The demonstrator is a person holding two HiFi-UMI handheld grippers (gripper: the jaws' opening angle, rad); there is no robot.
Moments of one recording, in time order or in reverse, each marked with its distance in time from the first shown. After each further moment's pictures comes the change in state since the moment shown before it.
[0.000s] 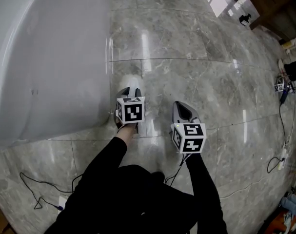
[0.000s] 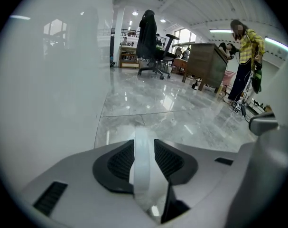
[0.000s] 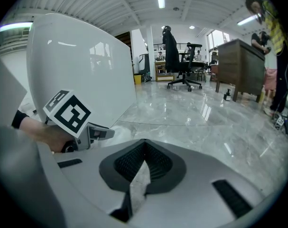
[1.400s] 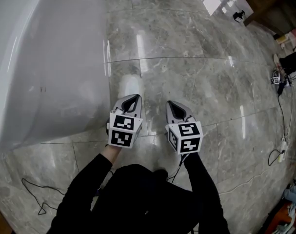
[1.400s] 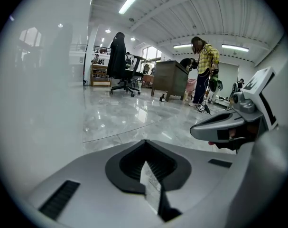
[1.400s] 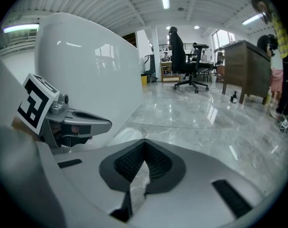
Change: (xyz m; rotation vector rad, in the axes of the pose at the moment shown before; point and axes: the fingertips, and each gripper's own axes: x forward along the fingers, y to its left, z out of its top) left arm -0.093 -0.042 0.029 0.209 -0.195 -0.324; right arm -0.008 0.038 0.009 -0.034 -0.010 0.057
